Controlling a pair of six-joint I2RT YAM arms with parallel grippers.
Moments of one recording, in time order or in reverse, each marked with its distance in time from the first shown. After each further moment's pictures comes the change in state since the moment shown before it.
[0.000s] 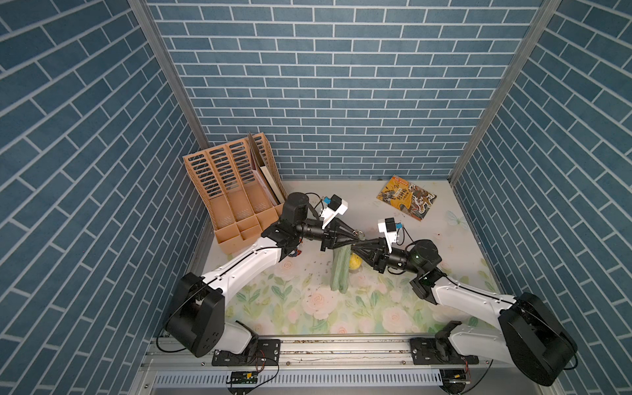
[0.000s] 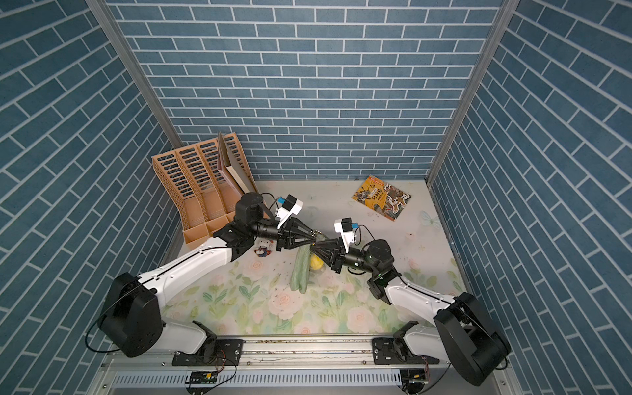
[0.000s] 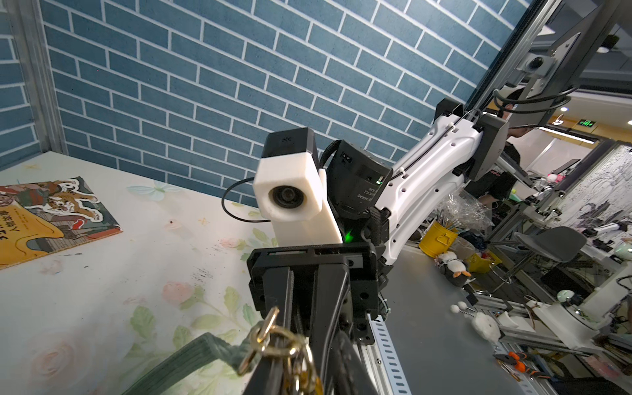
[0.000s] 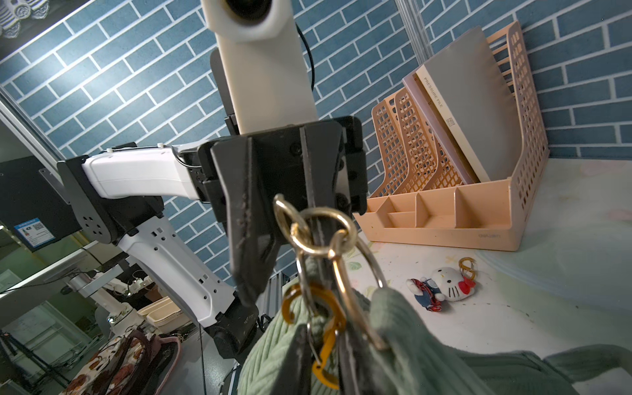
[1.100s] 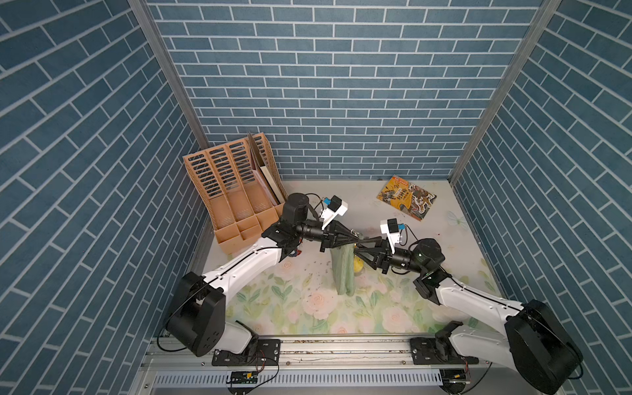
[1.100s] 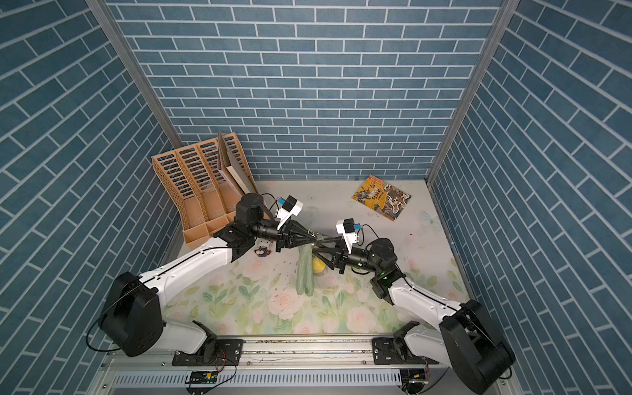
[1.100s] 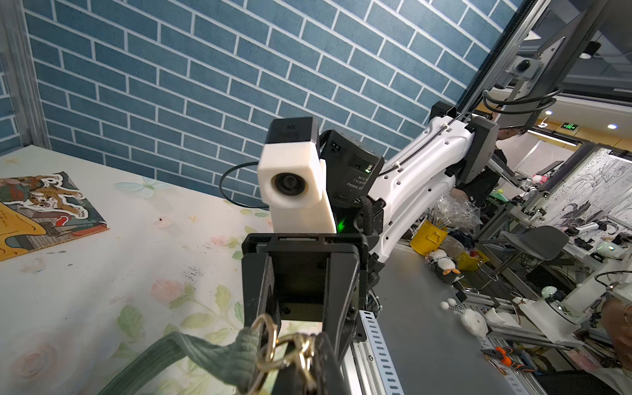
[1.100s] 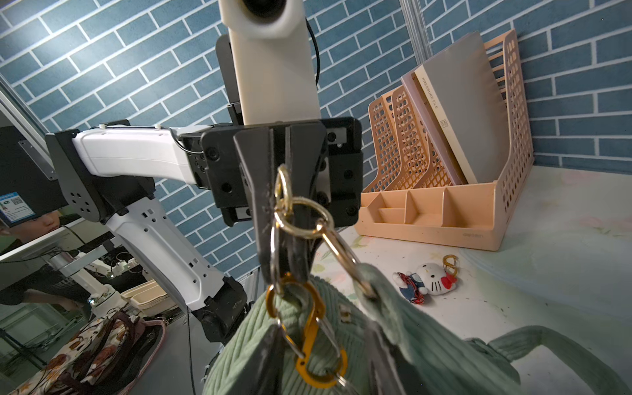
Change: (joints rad) left arm 0.000 0.005 -0.011 0.019 0.040 -0.023; right arm -0.031 -0.029 0.000 -0.062 -0.060 -0.089
